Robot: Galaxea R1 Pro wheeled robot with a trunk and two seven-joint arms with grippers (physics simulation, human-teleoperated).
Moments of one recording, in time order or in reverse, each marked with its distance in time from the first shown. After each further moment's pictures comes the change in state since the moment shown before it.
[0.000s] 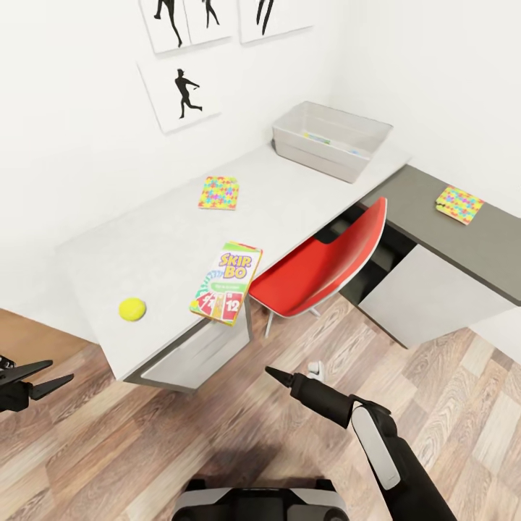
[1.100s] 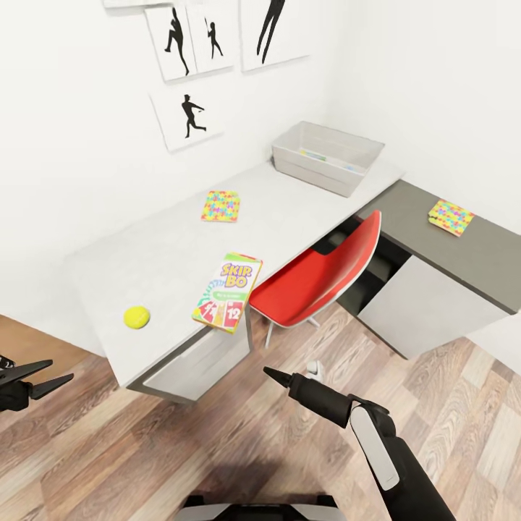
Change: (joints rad) left arm 0.000 -0.001 0.004 0.000 0.000 -0.001 0.002; right arm 0.000 0.001 0.010 -0.004 0.001 0.000 0.000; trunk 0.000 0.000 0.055
